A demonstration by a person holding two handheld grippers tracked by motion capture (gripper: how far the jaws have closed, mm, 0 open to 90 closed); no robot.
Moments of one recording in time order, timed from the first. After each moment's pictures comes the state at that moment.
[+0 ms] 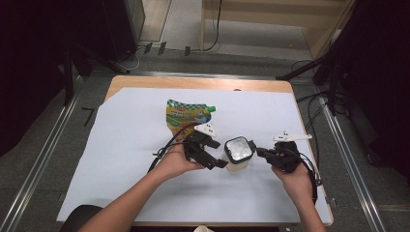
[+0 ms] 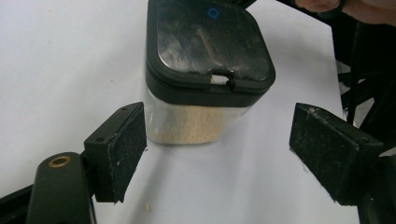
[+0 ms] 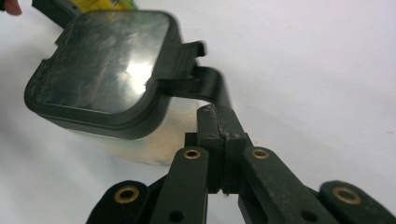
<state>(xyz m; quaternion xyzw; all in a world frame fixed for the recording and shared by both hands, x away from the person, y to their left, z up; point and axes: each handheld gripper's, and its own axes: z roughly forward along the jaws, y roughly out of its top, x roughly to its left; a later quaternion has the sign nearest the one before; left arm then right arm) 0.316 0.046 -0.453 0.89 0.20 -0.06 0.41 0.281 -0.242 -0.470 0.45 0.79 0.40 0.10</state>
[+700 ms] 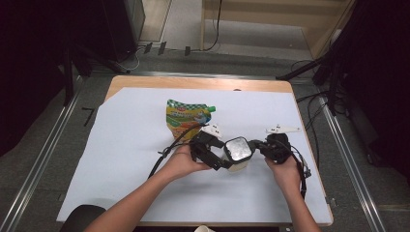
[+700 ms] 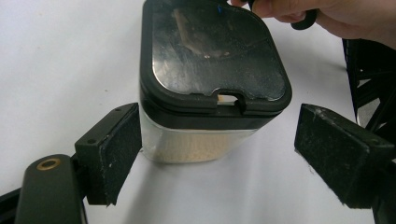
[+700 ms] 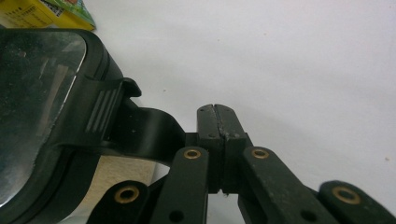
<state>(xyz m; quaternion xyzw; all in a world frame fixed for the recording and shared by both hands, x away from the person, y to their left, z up) 0.318 0.031 -0.463 0.89 0.19 -0.05 0.40 0.313 -0.227 -0.488 0.48 0.78 0.38 0.13</state>
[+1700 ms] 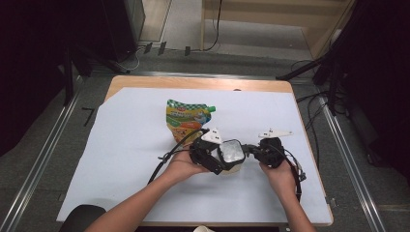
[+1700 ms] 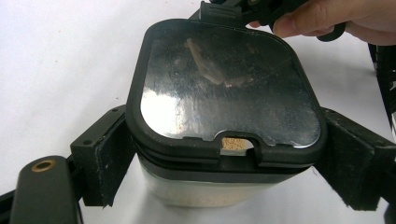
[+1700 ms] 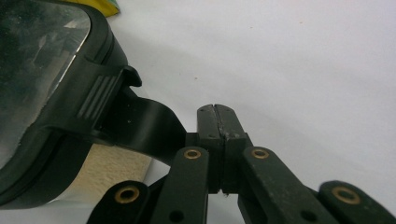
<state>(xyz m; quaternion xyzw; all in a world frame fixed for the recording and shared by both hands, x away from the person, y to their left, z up) 0.307 0.030 -0.472 0.89 0.18 0.00 0.42 0.301 -0.209 -0.490 0.47 0.79 0.37 0.12</state>
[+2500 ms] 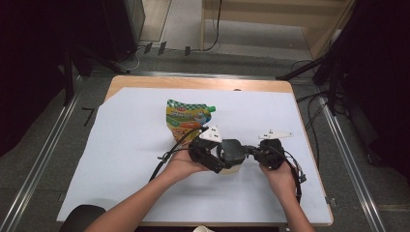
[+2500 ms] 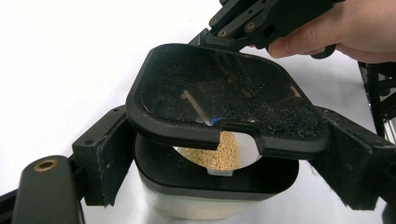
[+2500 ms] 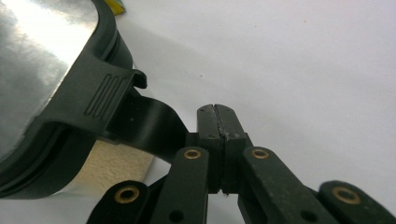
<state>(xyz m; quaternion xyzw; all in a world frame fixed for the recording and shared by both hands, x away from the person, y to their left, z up) 0.305 0.032 -0.461 0.88 0.18 0.01 0.44 0.296 -0.208 -0.489 0.46 0.79 0.37 0.12</state>
